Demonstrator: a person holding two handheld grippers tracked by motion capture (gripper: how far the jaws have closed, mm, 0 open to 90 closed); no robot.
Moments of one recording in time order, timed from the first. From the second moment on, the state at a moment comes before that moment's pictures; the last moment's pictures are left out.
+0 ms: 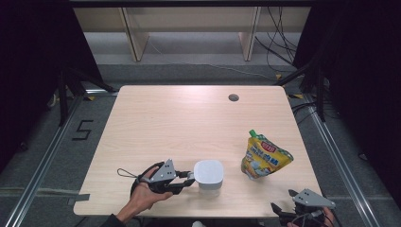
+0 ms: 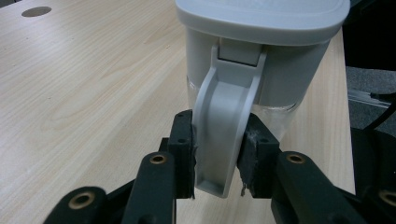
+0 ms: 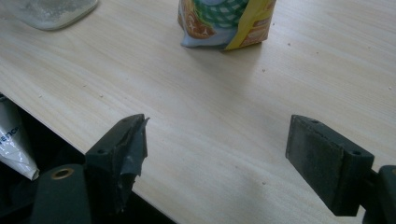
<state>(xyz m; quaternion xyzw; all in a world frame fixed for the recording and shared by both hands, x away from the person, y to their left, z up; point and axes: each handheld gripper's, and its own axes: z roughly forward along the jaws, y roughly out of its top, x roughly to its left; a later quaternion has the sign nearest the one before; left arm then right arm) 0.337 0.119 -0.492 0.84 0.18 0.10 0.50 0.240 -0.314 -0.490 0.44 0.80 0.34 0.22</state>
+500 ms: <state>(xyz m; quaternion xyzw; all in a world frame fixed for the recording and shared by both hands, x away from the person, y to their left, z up) 0.336 0.123 -0.491 0.84 0.20 0.09 0.50 0.243 -0.313 -0.490 0.43 0.81 0.35 0.21</state>
